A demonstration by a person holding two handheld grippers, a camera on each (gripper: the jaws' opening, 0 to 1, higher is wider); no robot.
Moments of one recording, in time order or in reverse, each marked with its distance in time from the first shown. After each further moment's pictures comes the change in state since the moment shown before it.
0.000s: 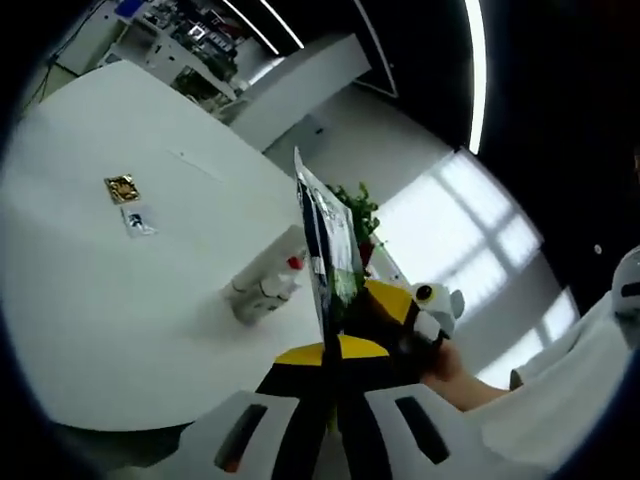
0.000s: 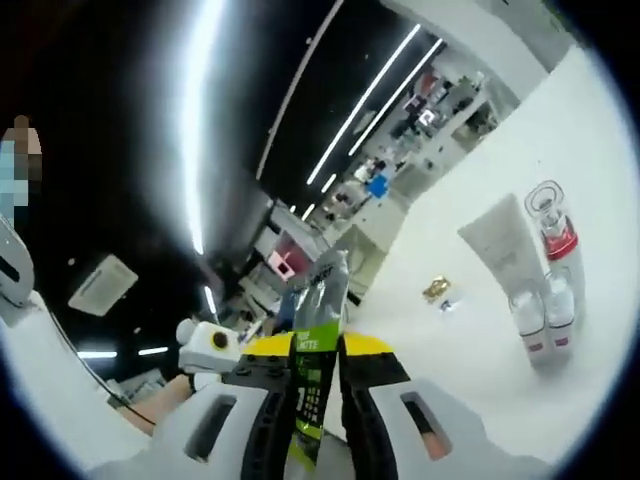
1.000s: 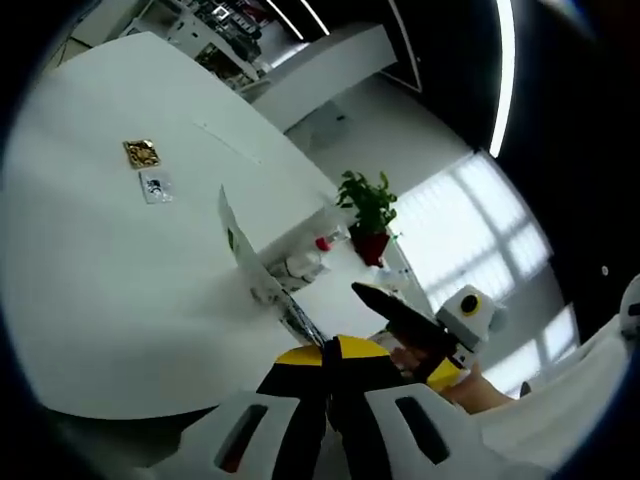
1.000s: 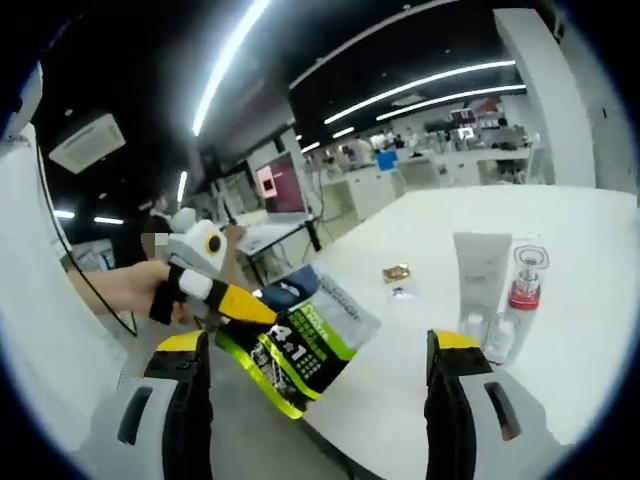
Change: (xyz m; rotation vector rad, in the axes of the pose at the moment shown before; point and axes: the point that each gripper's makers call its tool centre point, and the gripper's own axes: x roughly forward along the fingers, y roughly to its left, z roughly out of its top) left arm 0.012 0.032 -0.018 -0.087 0.062 0.046; right arm -0.036 -0.029 -0.035 -0.459 0.275 -0.133
